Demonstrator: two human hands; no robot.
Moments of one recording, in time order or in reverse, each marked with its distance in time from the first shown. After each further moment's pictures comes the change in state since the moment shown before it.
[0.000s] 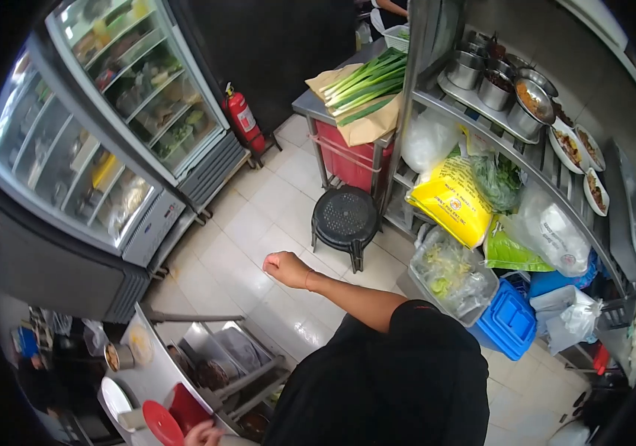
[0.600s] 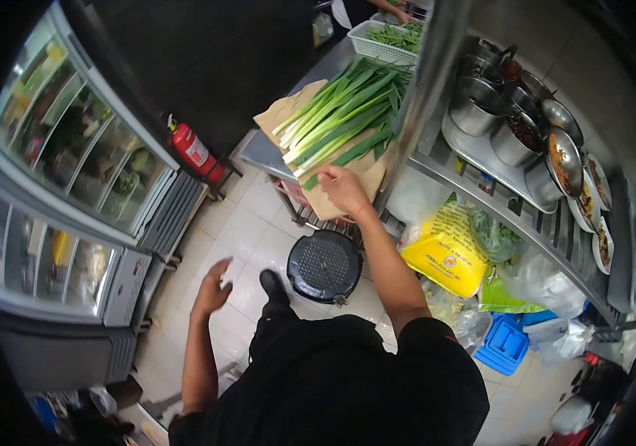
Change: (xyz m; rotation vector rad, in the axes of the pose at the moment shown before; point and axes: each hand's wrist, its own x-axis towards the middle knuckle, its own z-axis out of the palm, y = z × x) left_hand 0.538 0.354 0.325 0.312 -0.376 1.072; right_hand 0.157 0.054 -0.395 0.065 0.682 0.107
